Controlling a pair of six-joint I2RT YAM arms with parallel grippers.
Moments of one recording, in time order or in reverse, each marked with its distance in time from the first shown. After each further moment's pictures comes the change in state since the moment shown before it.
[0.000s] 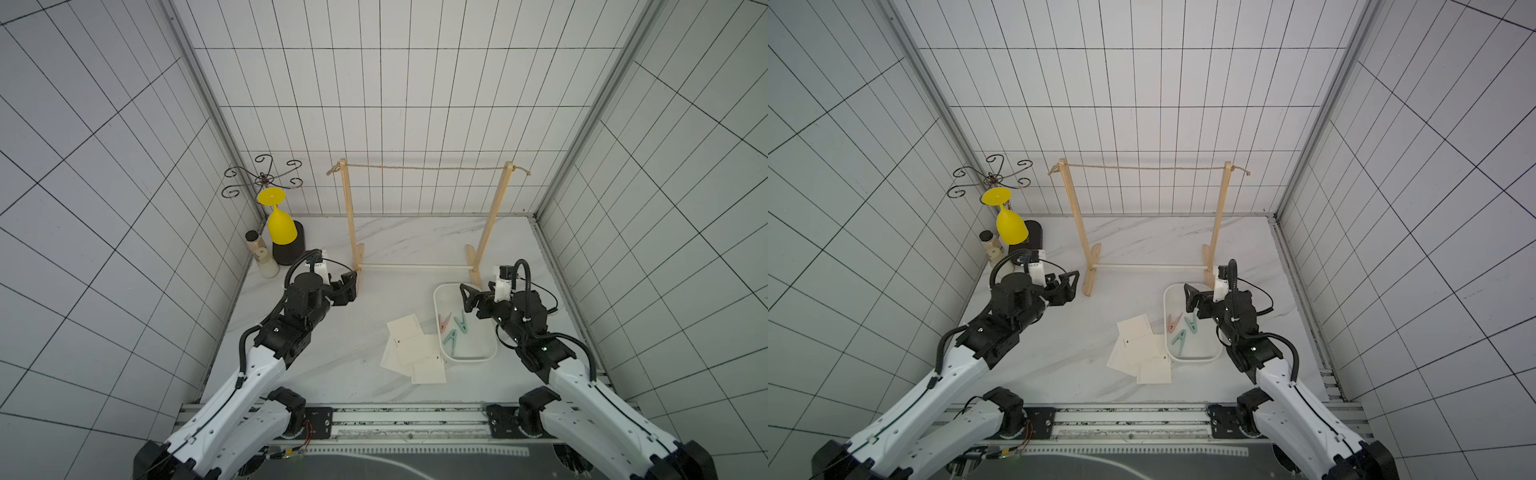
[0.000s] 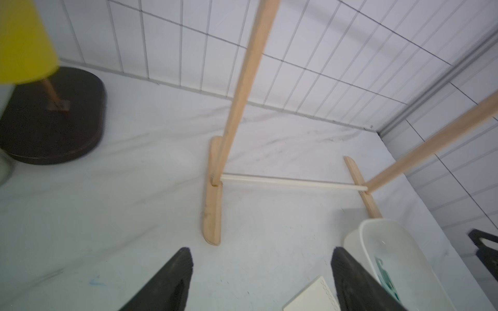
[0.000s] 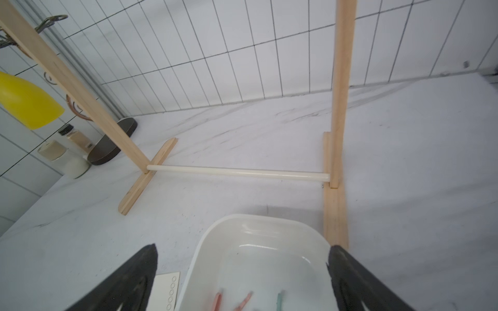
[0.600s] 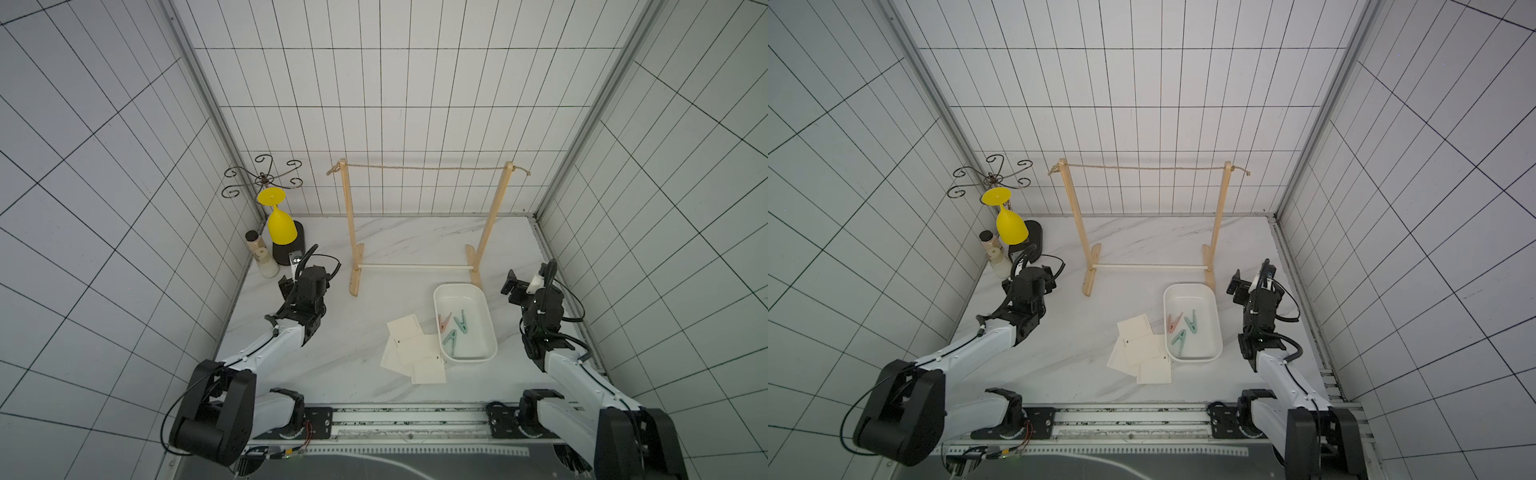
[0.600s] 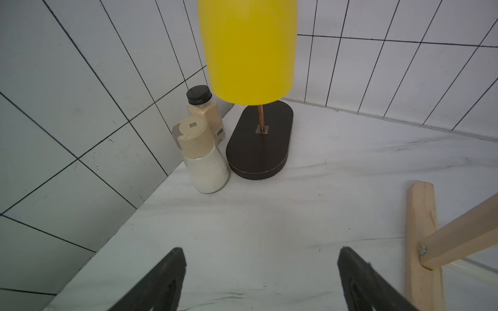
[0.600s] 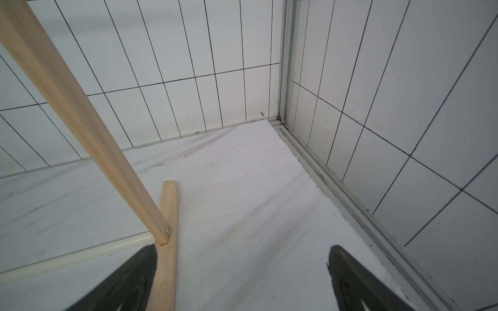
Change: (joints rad) left arm 0.167 0.363 -0.183 0.459 -0.502 0.203; right arm -0.369 0.222 -0.103 0.414 0.185 -0.155
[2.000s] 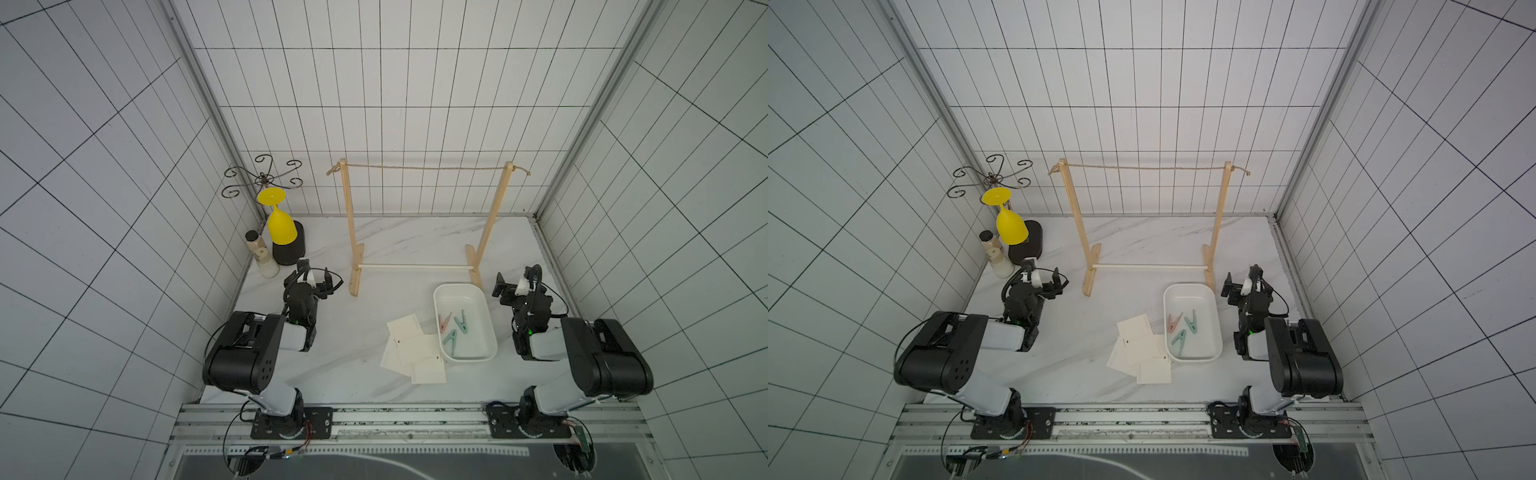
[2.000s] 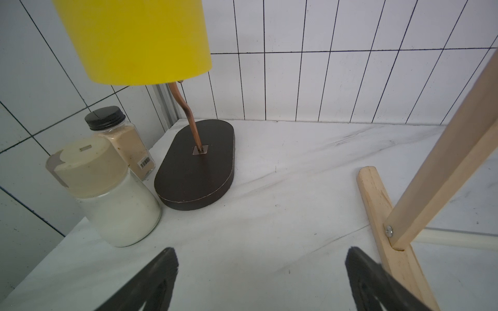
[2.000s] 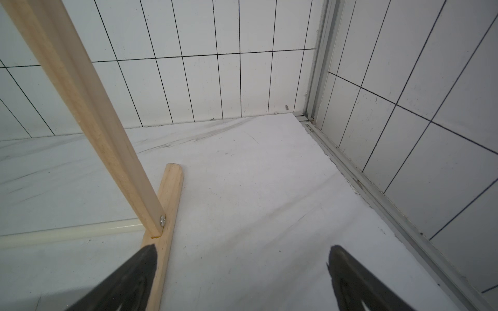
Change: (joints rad) left arm 0.135 0.349 -0.171 0.769 0.439 0.226; right arm -0.045 0.524 -0.063 0.616 -0.143 -0.090
